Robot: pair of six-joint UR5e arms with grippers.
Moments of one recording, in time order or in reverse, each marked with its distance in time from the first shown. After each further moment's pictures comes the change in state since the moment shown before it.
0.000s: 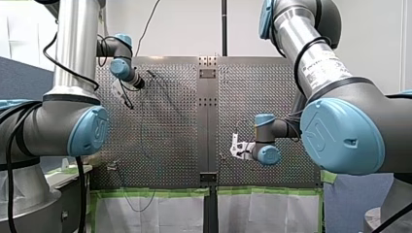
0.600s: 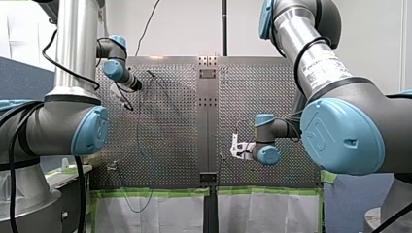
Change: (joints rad) left arm 0.053 0.017 -0.034 -0.025 0.098 -0.145; right arm 0.000 0.000 0.000 0.003 0.000 -0.004
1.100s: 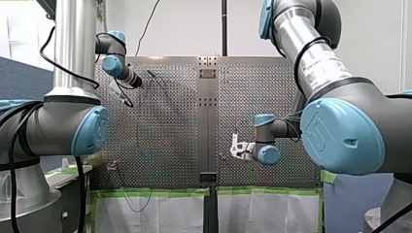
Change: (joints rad) left arm 0.000 0.041 -0.009 -0.023 0.010 -0.009; right arm 0.000 0.000 0.000 0.000 0.000 0.000
